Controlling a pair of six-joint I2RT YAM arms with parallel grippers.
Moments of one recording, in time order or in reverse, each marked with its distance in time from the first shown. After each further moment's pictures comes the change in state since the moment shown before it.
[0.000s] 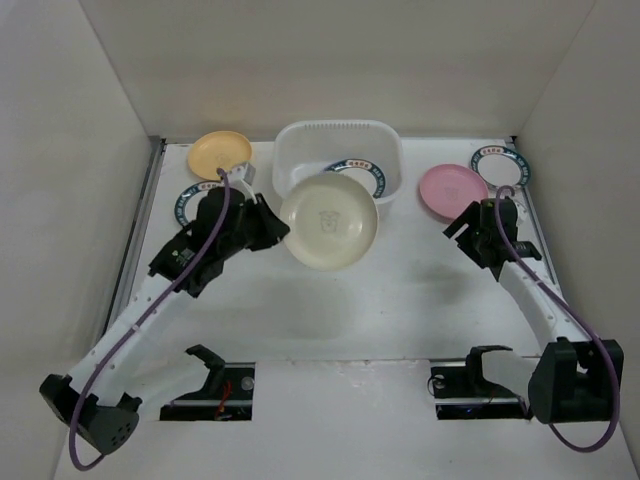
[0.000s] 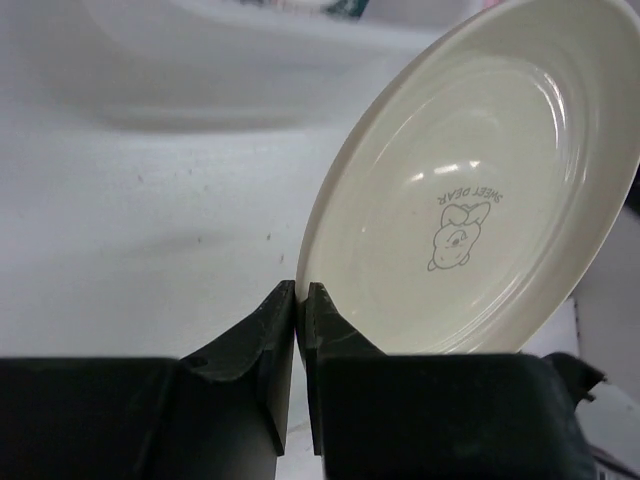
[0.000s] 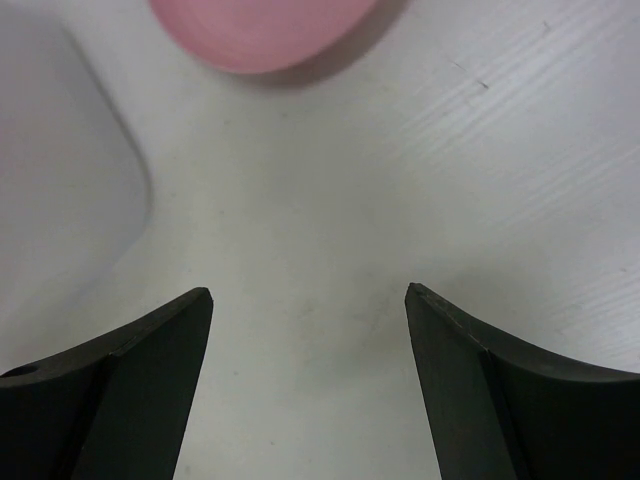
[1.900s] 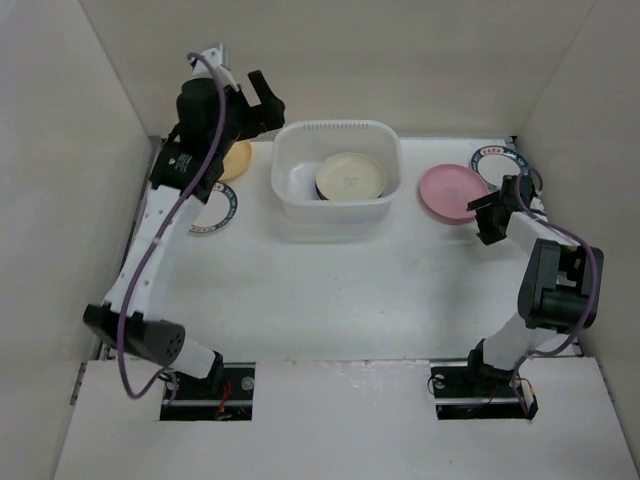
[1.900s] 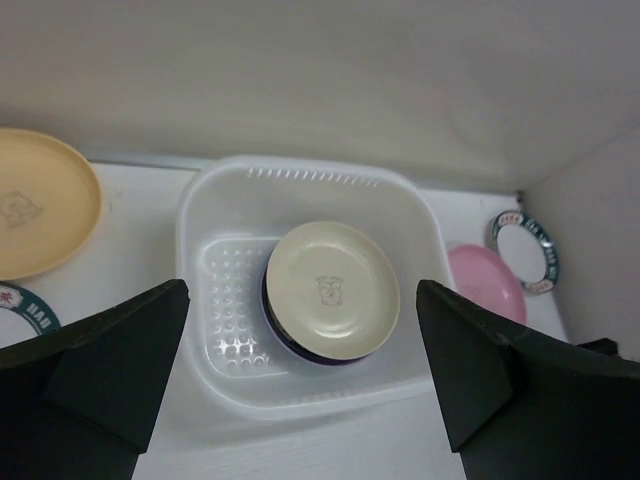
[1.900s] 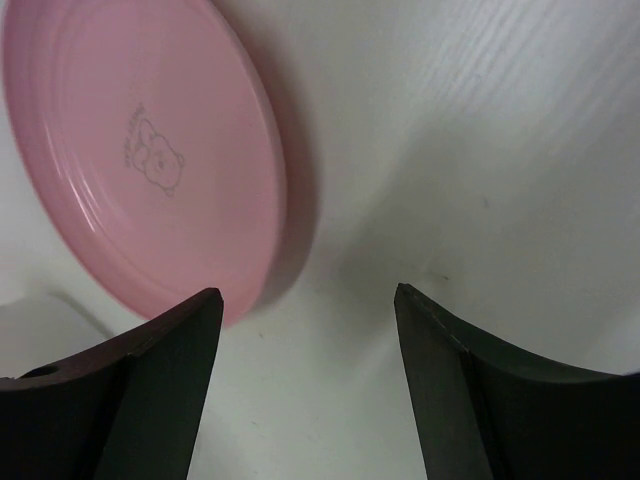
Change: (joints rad) left arm 0.245 0.573 0.826 0.072 -0.072 0.269; right arm -0.263 0.498 0.187 0.167 -0.072 0.251
